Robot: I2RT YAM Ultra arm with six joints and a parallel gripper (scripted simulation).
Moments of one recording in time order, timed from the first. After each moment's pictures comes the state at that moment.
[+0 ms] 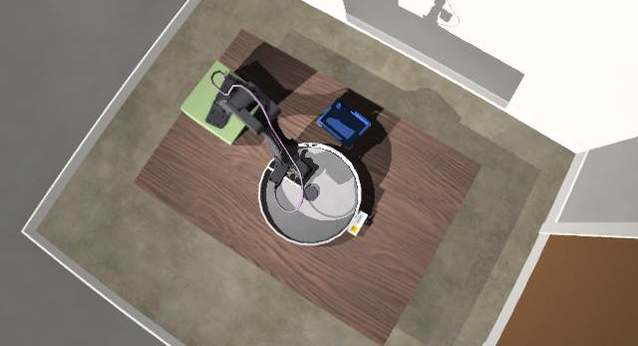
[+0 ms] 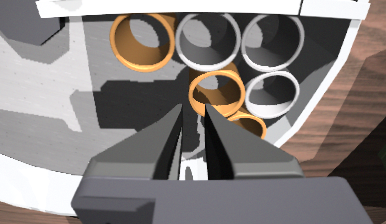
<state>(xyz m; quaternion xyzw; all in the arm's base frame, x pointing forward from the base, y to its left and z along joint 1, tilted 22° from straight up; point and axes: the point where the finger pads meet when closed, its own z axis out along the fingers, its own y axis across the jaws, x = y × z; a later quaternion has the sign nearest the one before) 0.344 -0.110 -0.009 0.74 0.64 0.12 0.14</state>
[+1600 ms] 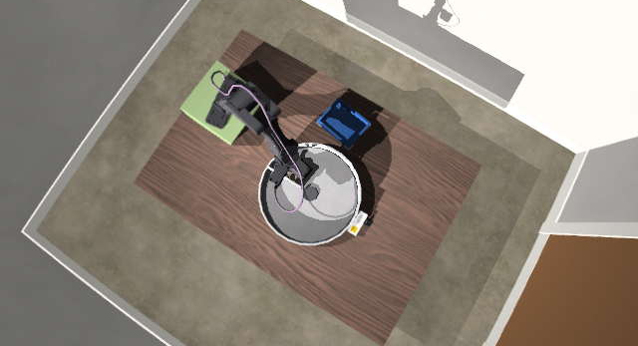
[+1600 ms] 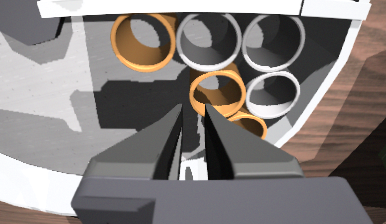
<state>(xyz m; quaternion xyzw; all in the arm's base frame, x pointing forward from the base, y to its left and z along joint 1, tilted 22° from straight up) 0.345 -0.110 -0.009 0.74 0.64 0.12 0.14</state>
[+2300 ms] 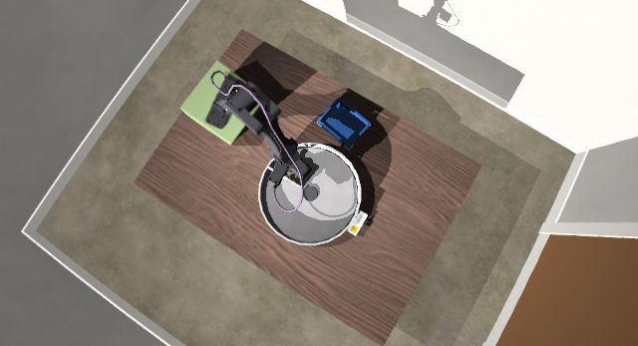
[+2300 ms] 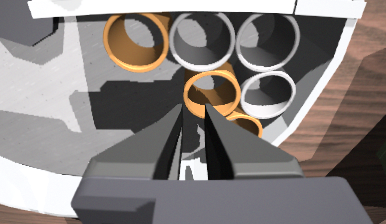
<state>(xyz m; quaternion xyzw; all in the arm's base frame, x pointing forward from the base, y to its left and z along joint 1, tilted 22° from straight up) 0.342 -0.109 -0.011 0.75 0.64 0.12 0.14</state>
